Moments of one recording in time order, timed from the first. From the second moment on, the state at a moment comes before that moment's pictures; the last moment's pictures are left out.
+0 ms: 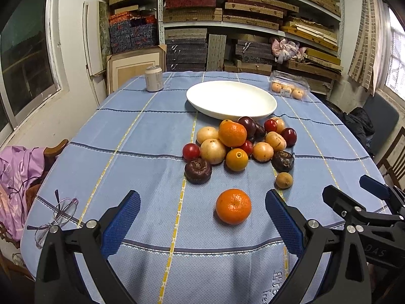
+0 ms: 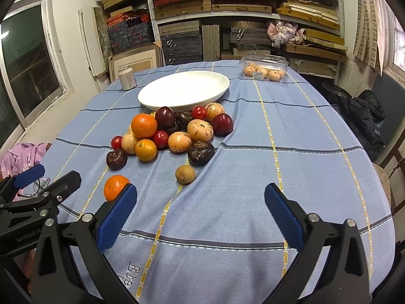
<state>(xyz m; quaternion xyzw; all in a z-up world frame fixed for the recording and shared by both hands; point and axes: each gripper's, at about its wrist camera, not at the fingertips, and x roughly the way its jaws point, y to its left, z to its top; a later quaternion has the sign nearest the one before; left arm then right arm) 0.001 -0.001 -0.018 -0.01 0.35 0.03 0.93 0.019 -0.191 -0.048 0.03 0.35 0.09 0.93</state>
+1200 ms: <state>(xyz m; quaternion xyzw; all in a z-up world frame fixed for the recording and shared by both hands) 0.031 0.032 -0.079 -0.03 0.44 0.02 0.90 0.041 -0.195 -0.089 0.00 0.38 0.10 0.92</state>
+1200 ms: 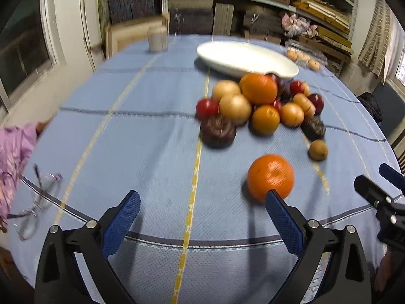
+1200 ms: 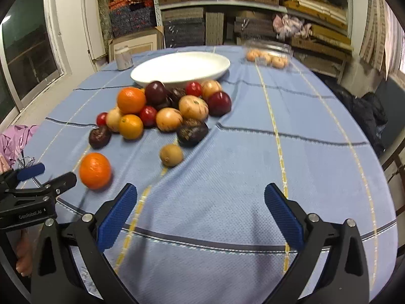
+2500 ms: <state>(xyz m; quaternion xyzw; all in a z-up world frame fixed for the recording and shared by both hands) 0.073 -0.025 -0.095 0.01 0.45 -0.08 0.89 0.086 -0.233 -0.103 0.12 0.40 0.15 0.90</state>
